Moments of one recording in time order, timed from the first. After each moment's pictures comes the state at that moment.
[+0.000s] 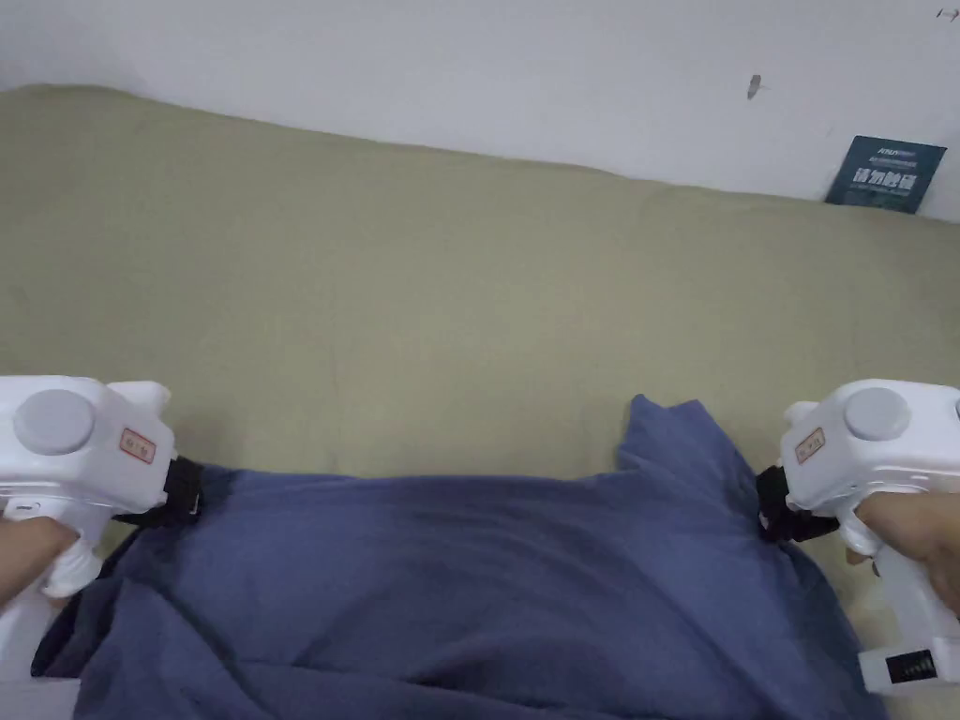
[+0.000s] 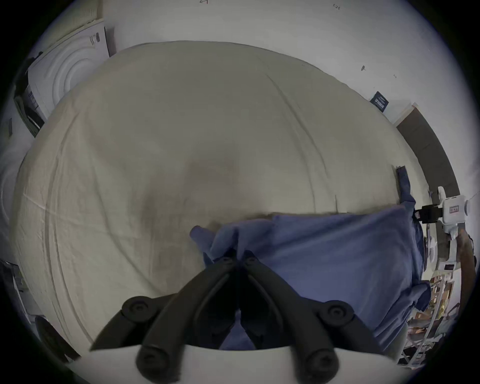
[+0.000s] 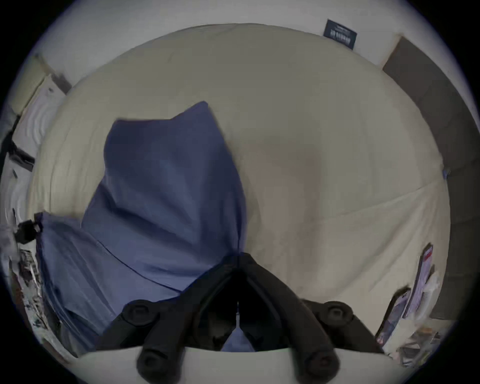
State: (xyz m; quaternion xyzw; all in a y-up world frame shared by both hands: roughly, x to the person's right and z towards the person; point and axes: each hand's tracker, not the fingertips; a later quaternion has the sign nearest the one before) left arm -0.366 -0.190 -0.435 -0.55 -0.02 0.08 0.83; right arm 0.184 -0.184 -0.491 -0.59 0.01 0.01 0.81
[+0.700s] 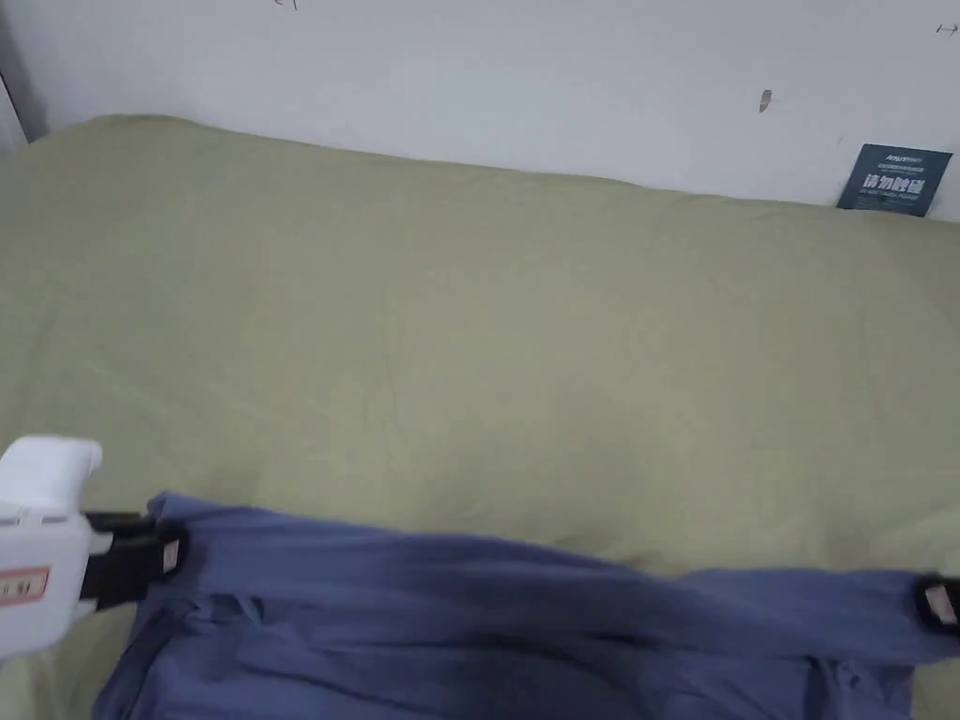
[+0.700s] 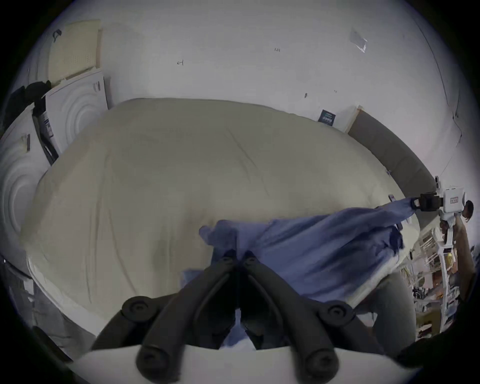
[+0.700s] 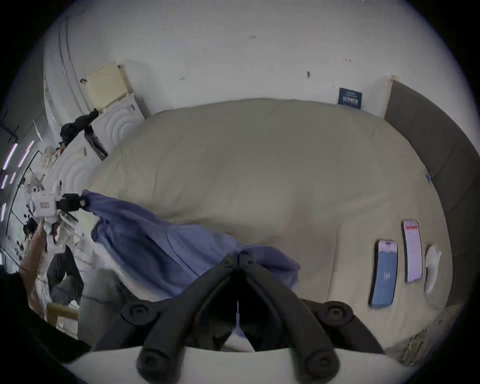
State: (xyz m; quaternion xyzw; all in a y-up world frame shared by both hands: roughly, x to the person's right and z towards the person) left arm -0.393 -0.117 -0.217 -0.42 -0.09 0.05 0.90; right arm 0.219 -0.081 -0.219 -0.45 0.15 -0.02 0.88
